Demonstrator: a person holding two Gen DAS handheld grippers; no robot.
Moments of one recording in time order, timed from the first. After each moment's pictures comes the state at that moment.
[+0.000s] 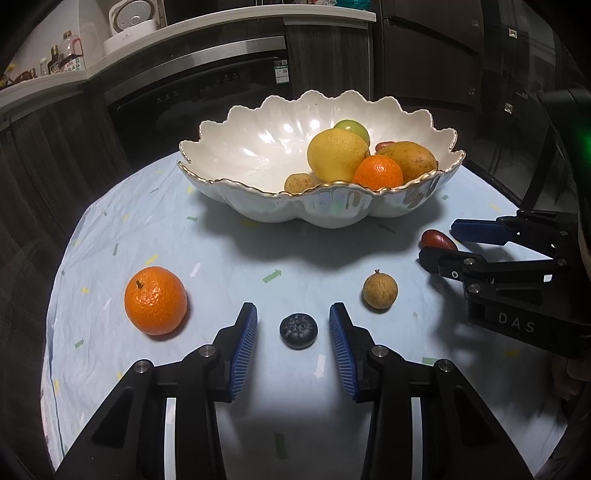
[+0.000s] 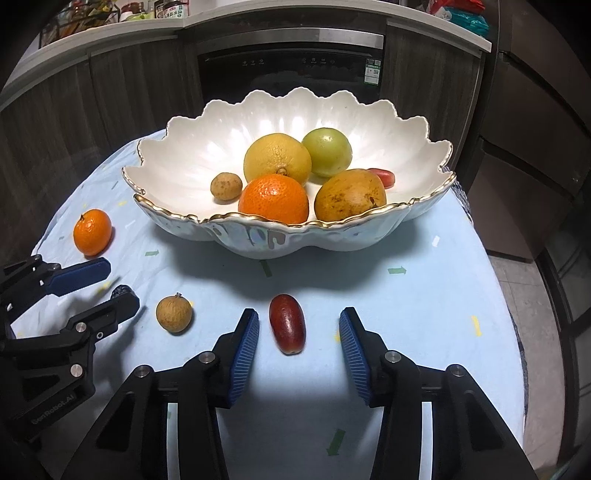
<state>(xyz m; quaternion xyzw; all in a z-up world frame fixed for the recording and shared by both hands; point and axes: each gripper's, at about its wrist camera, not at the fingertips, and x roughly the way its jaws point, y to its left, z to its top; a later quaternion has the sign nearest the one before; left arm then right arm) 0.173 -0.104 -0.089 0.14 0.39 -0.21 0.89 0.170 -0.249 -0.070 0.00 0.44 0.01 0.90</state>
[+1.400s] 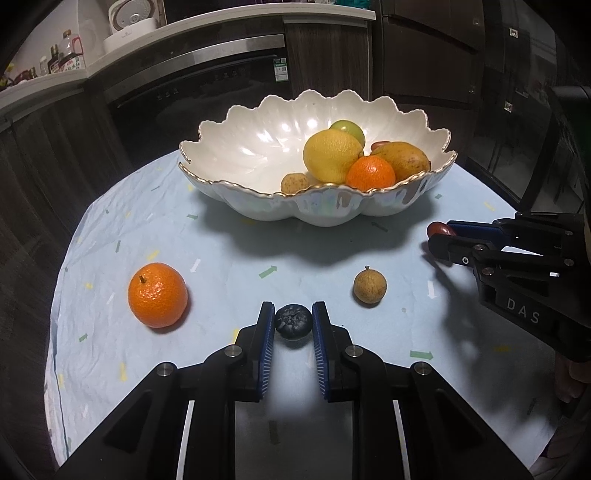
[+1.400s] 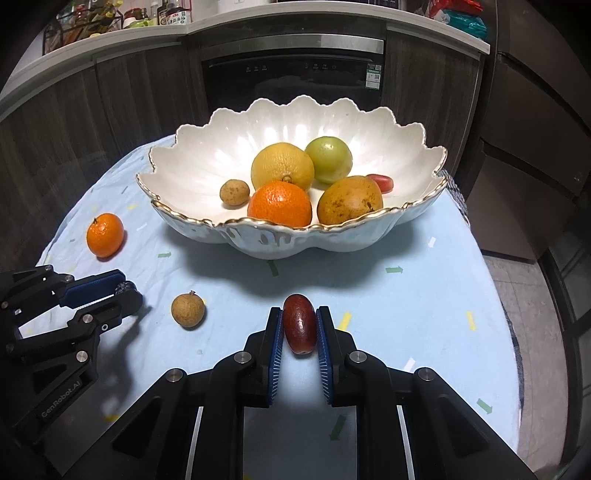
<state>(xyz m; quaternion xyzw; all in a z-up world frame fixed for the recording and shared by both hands) 0.167 -0.104 -0.081 0.14 0.40 -0.21 0.88 0.159 -0.249 -0.059 0.00 0.43 0.02 0.90</state>
